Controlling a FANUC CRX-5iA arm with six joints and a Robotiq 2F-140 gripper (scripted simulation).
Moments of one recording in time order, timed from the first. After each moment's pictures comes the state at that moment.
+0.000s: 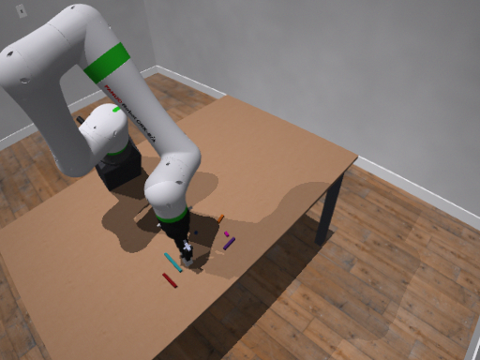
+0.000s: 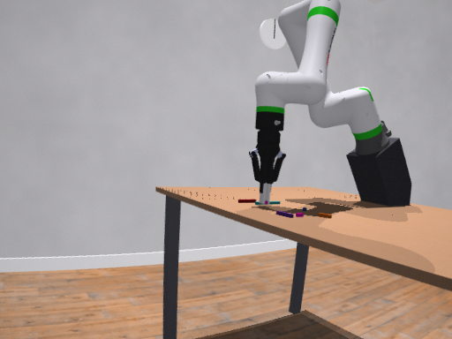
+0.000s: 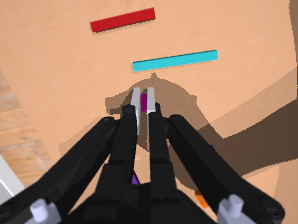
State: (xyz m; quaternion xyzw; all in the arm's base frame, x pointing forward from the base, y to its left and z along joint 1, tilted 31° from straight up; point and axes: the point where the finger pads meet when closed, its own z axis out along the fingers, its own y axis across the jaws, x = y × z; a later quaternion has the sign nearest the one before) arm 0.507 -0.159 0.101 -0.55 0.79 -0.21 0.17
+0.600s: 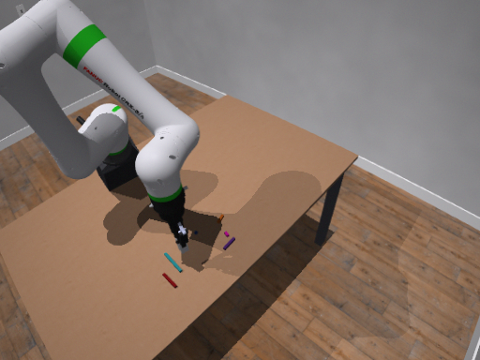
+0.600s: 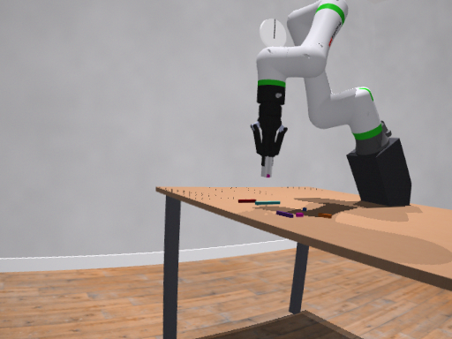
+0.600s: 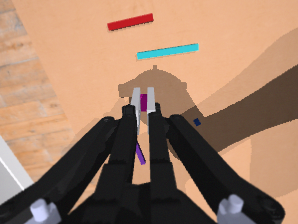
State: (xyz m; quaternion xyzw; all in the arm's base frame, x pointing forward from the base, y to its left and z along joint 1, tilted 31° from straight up) arm 0.464 -0.146 0.175 -0.55 0.79 -0.21 0.17
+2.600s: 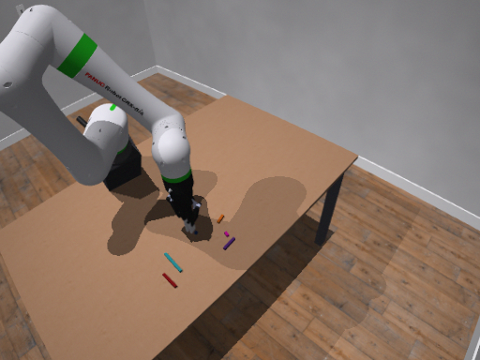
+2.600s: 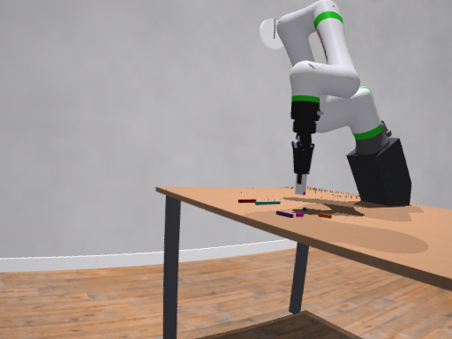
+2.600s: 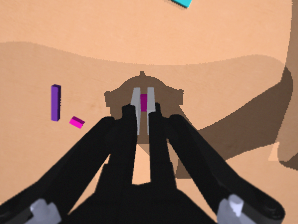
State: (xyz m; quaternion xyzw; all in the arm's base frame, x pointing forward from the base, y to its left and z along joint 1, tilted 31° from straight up) arm 0.440 -0.058 0.090 -0.74 0.62 -0.25 0.10
